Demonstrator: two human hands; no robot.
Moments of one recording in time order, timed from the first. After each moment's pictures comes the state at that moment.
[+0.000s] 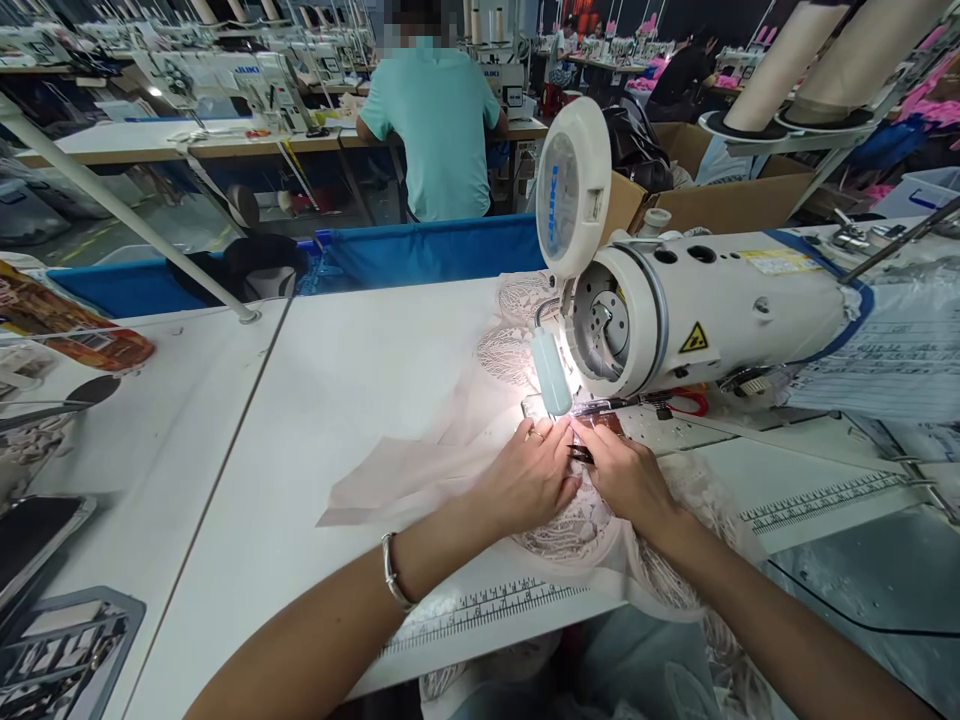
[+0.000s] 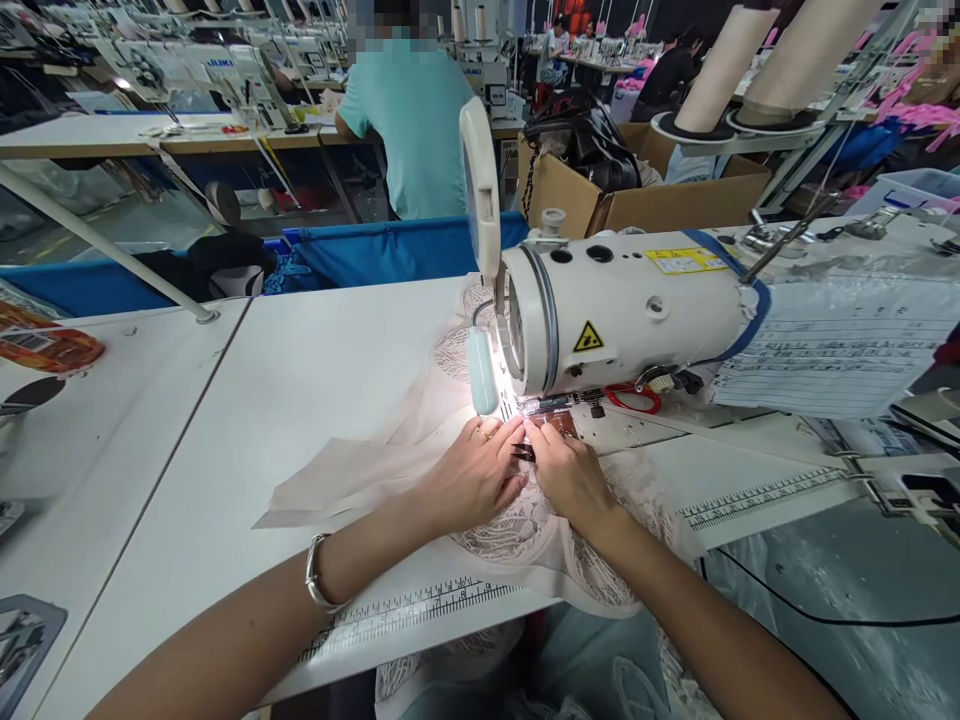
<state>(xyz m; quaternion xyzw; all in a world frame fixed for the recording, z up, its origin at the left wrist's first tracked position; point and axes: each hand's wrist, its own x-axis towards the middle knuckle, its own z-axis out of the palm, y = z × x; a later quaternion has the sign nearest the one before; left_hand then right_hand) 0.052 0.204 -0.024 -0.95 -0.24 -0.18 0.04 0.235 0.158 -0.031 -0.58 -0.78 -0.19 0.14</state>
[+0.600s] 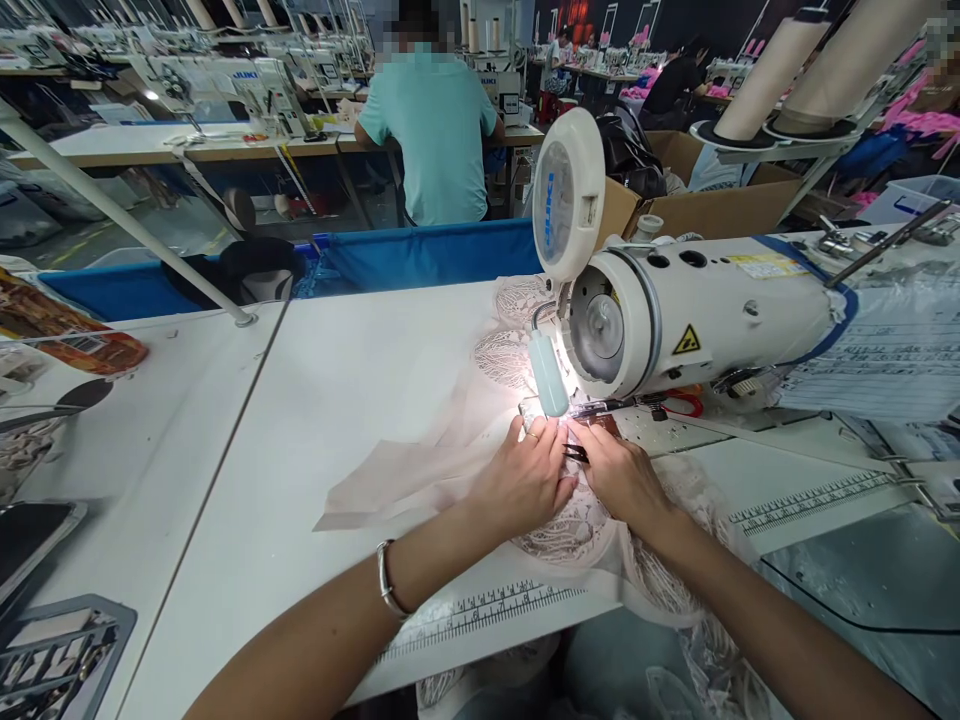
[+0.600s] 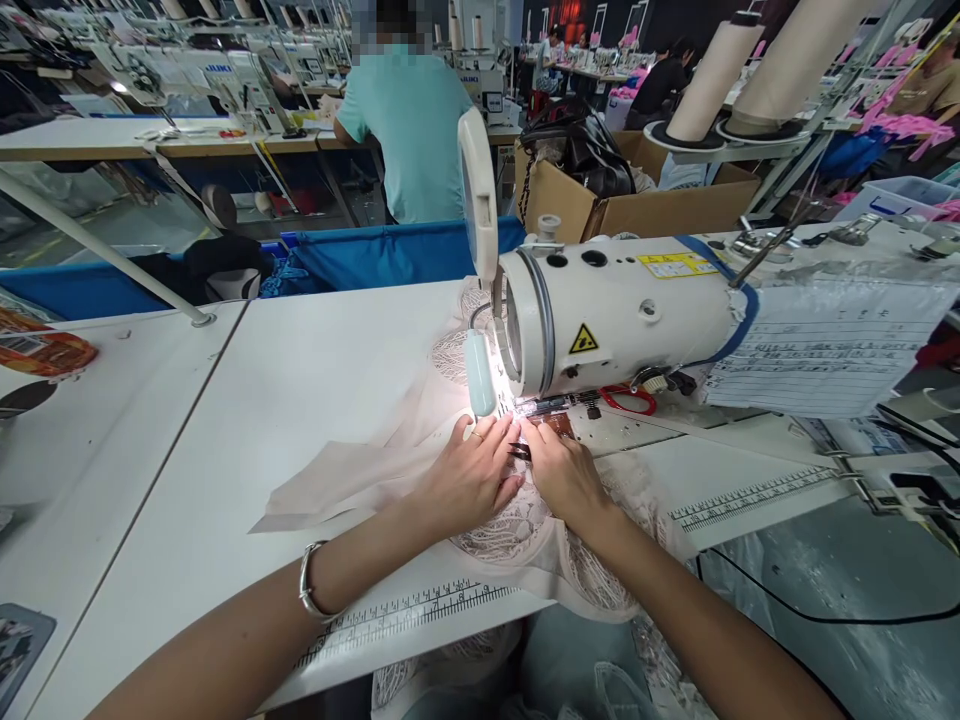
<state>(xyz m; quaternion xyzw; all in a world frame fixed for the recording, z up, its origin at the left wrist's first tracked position) 0.050 0.201 -0.025 -0.94 -0.27 -0.16 0.10 0.230 0.160 -0.029 -0.61 -0.77 -0.15 0.13</state>
